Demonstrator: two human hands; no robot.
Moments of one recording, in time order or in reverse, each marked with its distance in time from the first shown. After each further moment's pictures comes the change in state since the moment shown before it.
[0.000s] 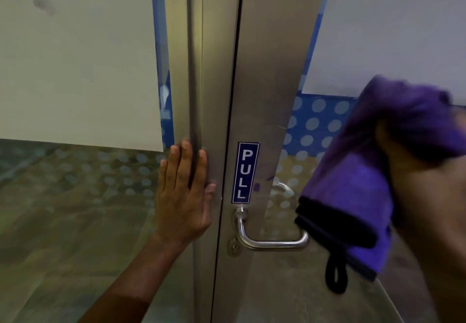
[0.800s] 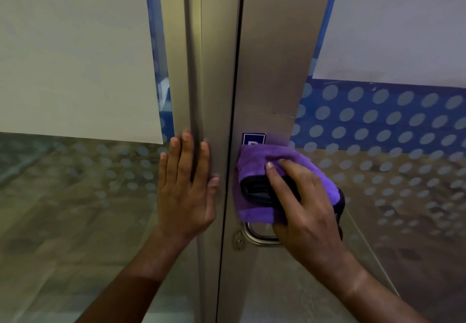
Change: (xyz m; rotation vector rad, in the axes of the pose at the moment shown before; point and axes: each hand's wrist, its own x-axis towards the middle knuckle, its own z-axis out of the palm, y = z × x) left_hand -0.001 0.000 0.001 0.002 0.002 0.012; right_hand -0.082 0.088 0.053 -0.756 -0.394 -0.685
